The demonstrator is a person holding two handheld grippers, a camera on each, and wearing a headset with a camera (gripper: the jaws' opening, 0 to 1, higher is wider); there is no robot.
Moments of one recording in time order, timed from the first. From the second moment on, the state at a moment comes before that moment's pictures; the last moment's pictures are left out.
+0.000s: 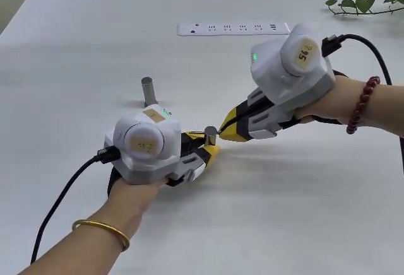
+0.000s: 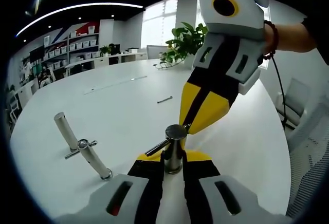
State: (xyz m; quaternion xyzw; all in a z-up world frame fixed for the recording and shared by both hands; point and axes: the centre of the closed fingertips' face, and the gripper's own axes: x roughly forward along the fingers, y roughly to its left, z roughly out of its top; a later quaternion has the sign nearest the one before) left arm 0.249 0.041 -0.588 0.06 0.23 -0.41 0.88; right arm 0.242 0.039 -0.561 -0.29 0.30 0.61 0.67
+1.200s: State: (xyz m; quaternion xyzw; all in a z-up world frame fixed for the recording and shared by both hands) left arm 0.230 0.070 -0.574 0.06 0.24 -0.40 0.88; right arm 0.236 0.064 -0.560 -0.27 0.30 0.60 0.69
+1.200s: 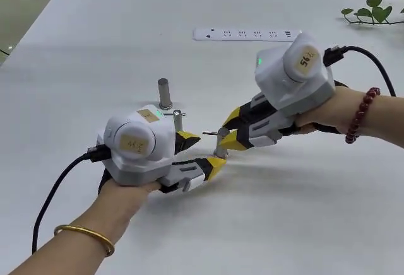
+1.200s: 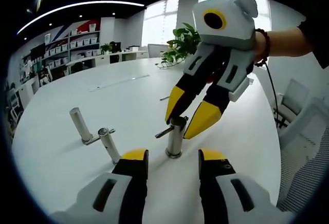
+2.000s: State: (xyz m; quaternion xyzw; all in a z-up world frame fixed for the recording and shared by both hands) left arm 0.214 0.090 -0.541 0.03 0.22 -0.39 0.89; right arm 0.238 0.066 -0.569 -0.26 0.31 0.60 0.69
